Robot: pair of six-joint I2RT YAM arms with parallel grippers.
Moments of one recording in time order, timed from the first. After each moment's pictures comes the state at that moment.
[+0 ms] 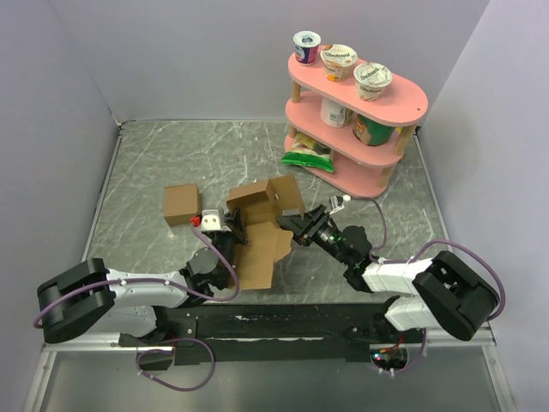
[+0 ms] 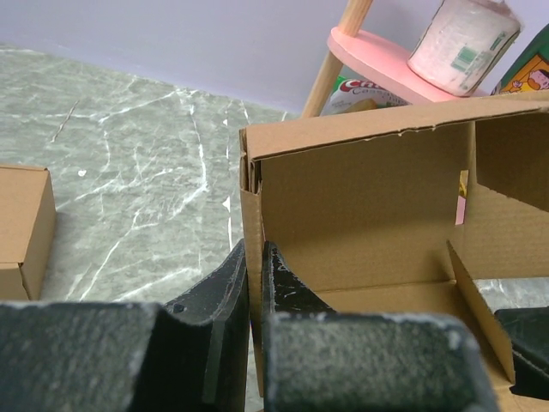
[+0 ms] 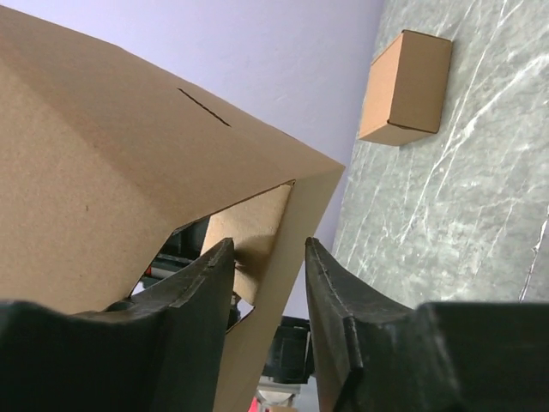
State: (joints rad) left arm -1.11 1.23 0.33 1.13 -1.00 -0.17; right arm 0.69 1.31 0.26 1.13 -0.14 1.39
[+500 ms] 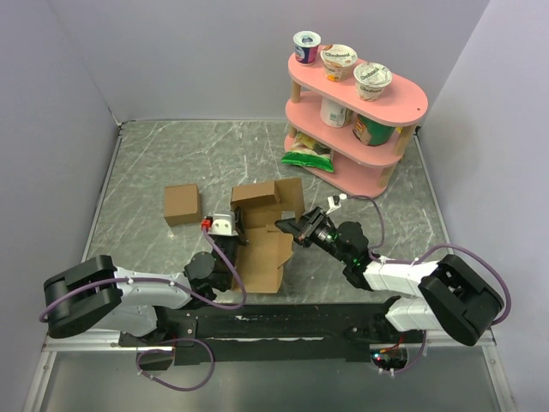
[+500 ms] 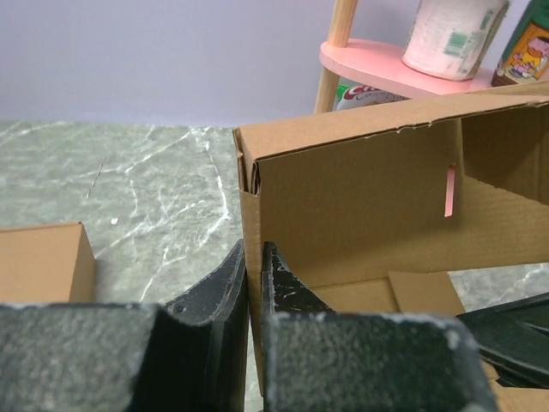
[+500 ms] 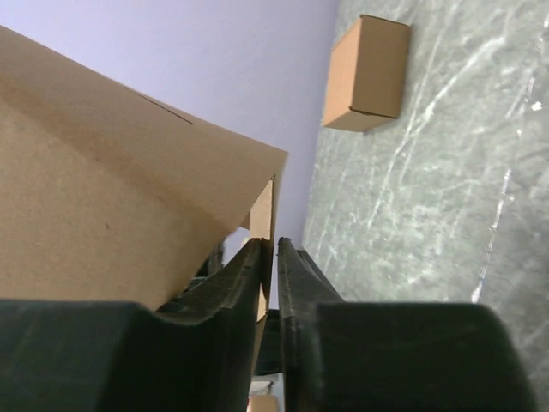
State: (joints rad) left arm -1.15 1.28 0.33 1.30 -0.99 0.12; right arm 0.69 1.27 0.29 0.96 -0.15 1.34
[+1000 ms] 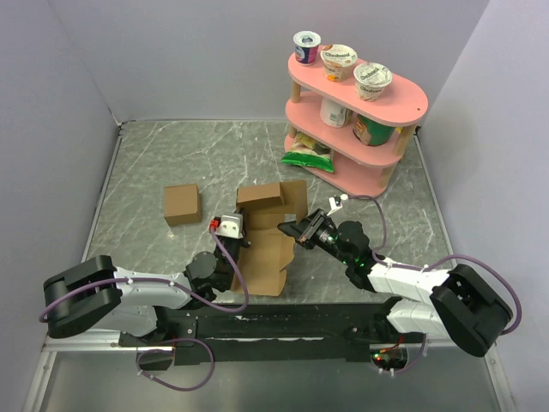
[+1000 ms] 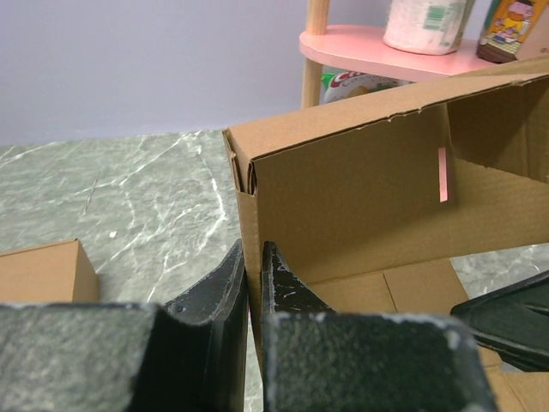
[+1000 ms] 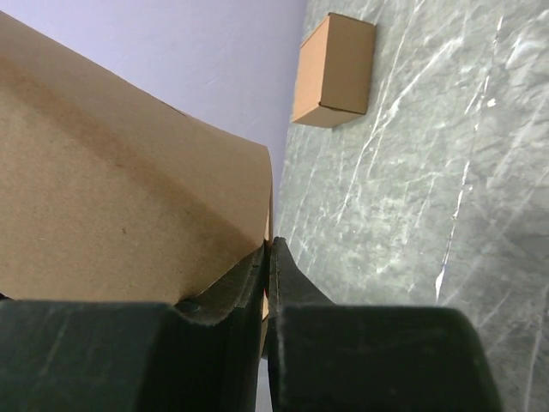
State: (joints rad) left arm -1.16 1.27 0.33 1.27 -0.92 0.20; right arm 0.69 1.20 0.30 0.81 -0.14 1.27
